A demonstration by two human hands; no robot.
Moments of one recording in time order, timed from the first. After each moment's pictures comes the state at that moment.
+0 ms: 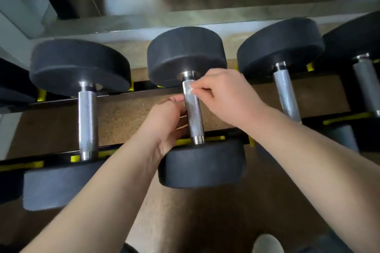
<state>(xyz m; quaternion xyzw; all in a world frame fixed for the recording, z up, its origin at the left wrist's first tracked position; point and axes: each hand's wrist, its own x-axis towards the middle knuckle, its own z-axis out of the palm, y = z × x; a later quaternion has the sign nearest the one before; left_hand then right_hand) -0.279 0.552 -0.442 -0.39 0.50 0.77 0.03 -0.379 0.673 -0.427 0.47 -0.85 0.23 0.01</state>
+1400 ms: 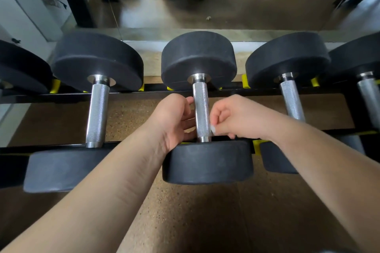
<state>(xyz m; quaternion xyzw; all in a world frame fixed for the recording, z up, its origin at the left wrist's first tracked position) -0.268 0.550 -0.429 -0.41 0.46 0.78 0.04 -0.365 0.693 -0.420 0.32 -0.85 0.24 -0.35</state>
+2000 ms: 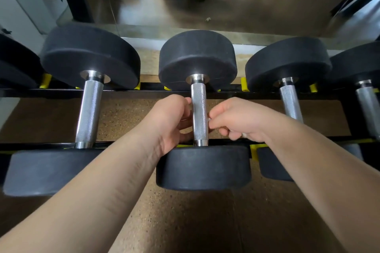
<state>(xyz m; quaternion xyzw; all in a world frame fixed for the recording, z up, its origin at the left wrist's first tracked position) -0.268 0.551 -0.429 -0.42 0.47 0.78 0.01 -0.378 0.678 -0.436 0.16 -0.84 0.30 -0.43</state>
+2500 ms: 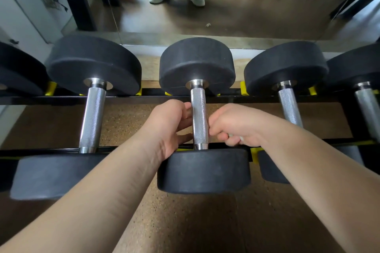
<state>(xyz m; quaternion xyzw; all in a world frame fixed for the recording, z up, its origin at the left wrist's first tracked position) -0.269 0.552 -0.429 -0.44 0.46 0.77 -0.02 -0.374 0.674 -0.437 0.09 -0.80 0.35 -0.49</state>
